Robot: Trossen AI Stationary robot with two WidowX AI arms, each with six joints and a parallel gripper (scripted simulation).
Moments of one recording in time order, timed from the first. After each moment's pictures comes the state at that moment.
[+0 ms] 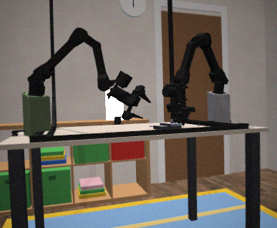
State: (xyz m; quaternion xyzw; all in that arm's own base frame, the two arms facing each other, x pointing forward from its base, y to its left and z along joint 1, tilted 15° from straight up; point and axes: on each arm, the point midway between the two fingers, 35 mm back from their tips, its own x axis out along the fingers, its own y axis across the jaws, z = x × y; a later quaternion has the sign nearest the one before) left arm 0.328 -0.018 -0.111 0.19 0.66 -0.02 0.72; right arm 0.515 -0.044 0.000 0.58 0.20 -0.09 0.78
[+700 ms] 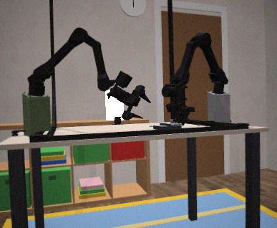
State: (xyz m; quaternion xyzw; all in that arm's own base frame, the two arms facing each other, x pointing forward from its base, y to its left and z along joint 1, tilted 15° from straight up) left arm 0.329 -0.019 -0.110 0.19 0.66 -0.02 0.72; right arm 0.515 -0.044 0.000 0.58 0.20 -0.09 0.78
